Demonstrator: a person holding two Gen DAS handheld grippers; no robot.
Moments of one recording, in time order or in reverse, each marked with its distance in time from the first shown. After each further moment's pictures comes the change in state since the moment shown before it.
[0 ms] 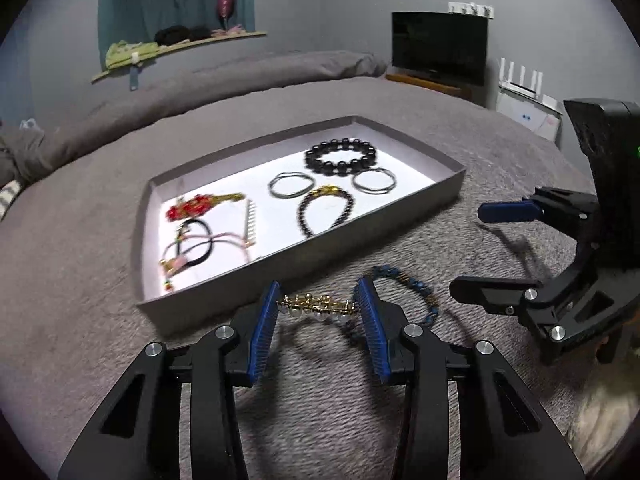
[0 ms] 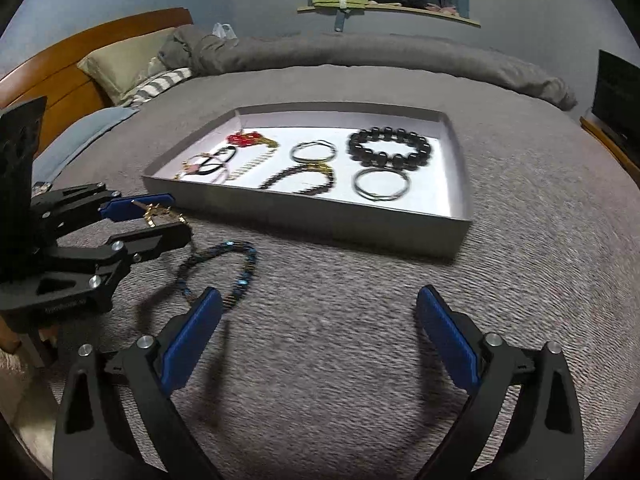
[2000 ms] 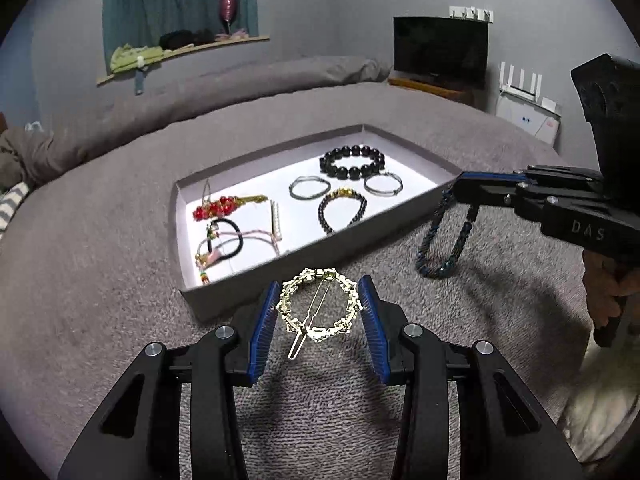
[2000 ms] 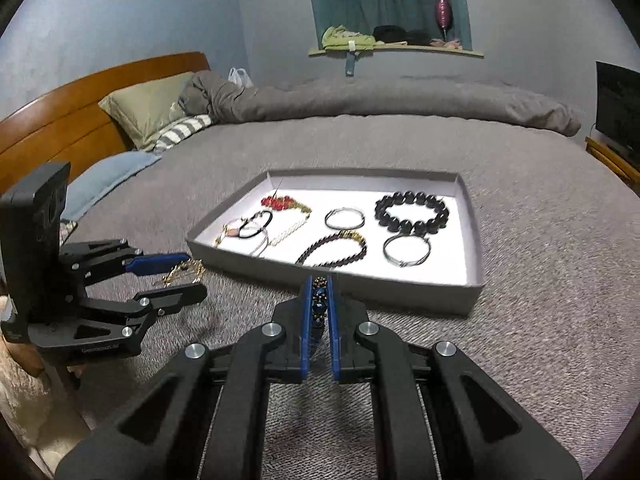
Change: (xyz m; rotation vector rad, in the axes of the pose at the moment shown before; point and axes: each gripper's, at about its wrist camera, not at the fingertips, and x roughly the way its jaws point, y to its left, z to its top) left arm -0.030 0.013 -0.001 0.008 -0.020 0.006; right arm -0.044 0.003 0.030 0.057 -0.184 0.060
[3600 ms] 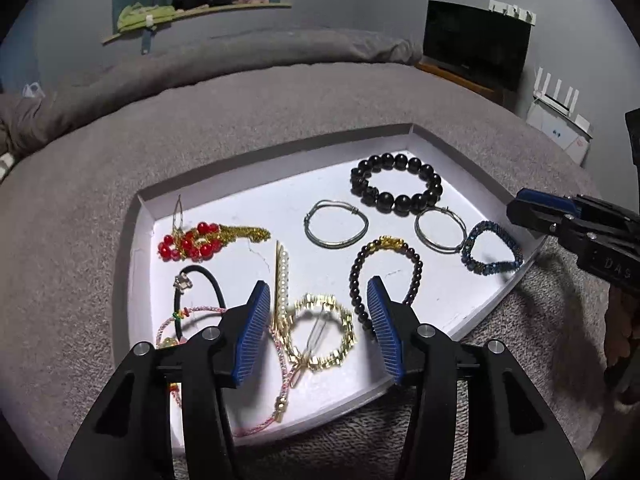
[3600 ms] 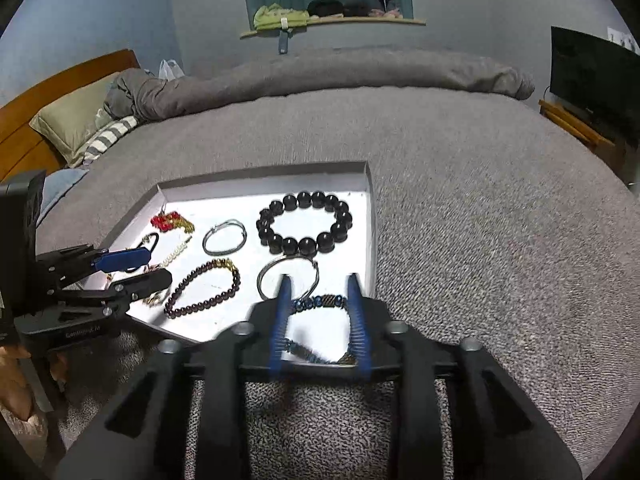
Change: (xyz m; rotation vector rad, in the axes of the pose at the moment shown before) left arm 0.099 0.024 0.057 -0.101 0.114 0.002; right arm 0.049 -0.080 0.024 0.122 0.094 -0.181
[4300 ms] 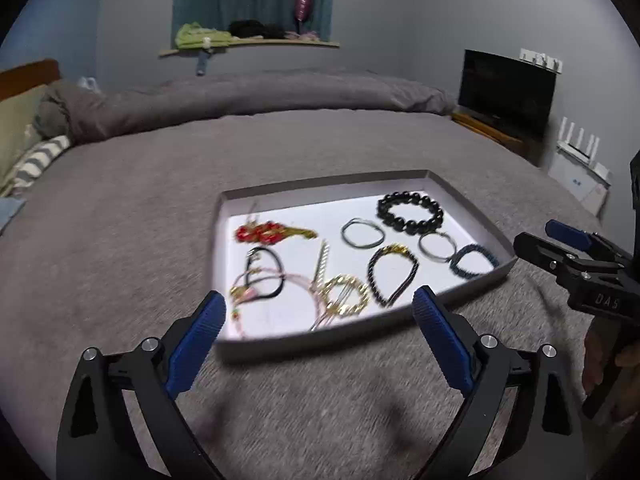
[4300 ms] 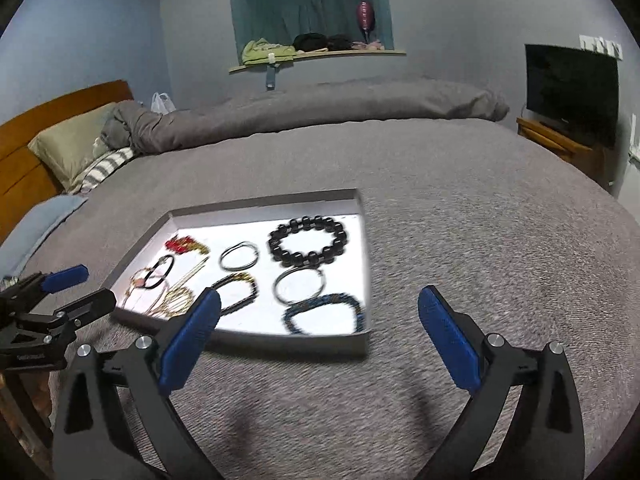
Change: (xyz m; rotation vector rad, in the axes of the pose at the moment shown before) left arm -0.082 0.002 -0.037 -0.128 -0.150 0.137; right arm -0.037 0.033 -0.020 -0.009 -0.114 -0.059
